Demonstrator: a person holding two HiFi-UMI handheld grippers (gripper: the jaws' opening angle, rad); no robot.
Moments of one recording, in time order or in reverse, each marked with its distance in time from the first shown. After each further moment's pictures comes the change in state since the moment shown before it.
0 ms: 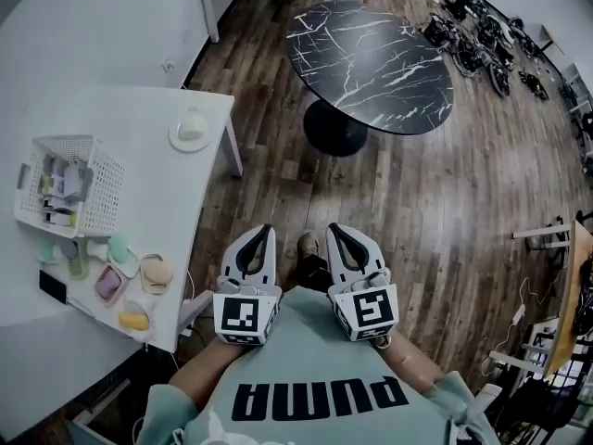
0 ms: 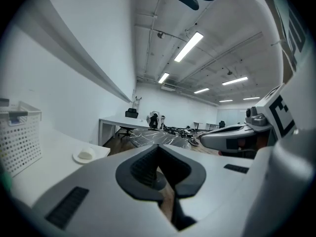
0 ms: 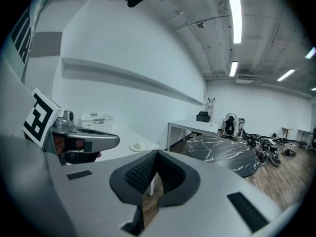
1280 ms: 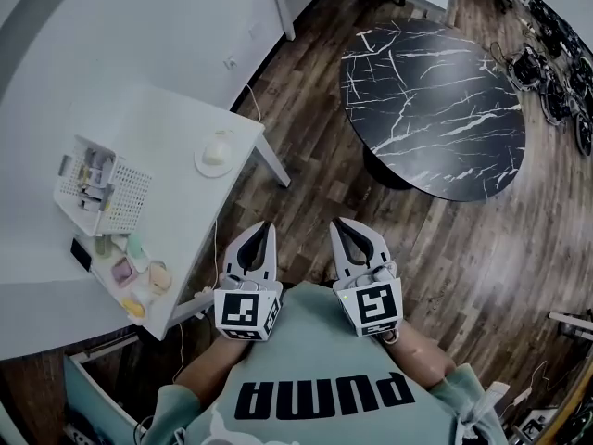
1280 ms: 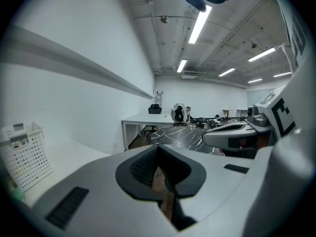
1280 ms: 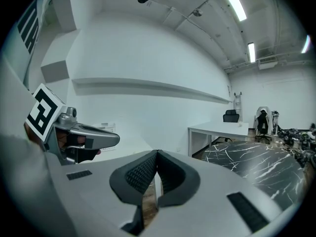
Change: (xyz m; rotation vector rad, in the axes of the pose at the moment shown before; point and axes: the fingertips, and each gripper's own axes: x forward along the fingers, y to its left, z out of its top) left arm 0.153 0.018 0.042 0.062 0.085 0.361; right arm 0.134 -0.134 0.024 0.009 -0.090 0.367
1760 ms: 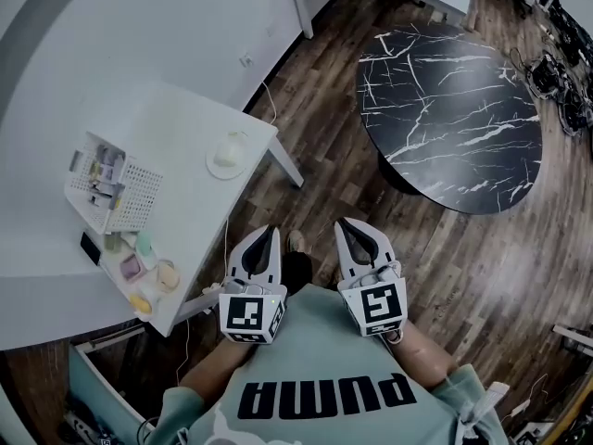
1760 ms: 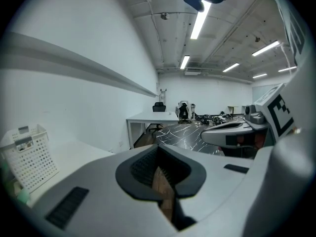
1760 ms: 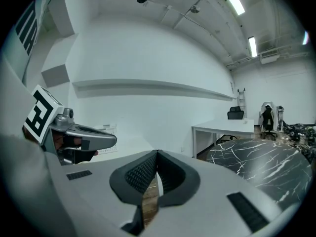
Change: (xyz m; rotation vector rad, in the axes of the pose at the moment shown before) left arm 0.011 0.013 0.000 0.010 0.025 0.058; right arm 0.026 -0.010 0.001 0.027 -0.003 0.050
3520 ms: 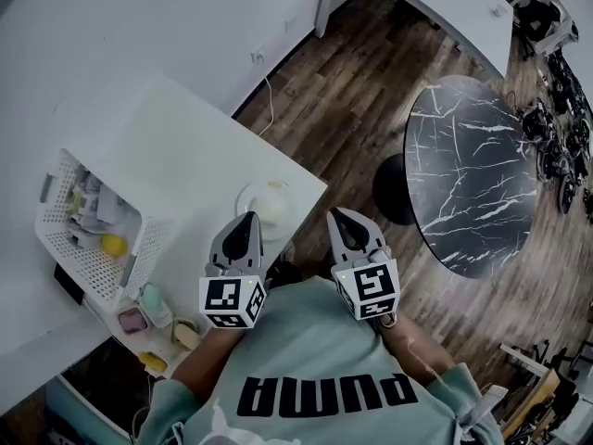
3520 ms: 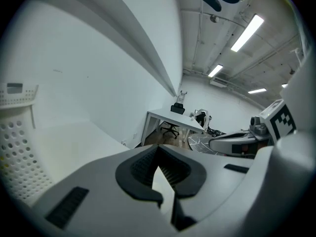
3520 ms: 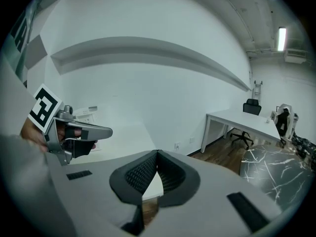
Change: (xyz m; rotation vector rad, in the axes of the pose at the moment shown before) left arm 0.131 0.286 -0.020 -0.328 0.033 0.052; right arm 0.299 0.035 0.023 -0.086 0.263 0.048
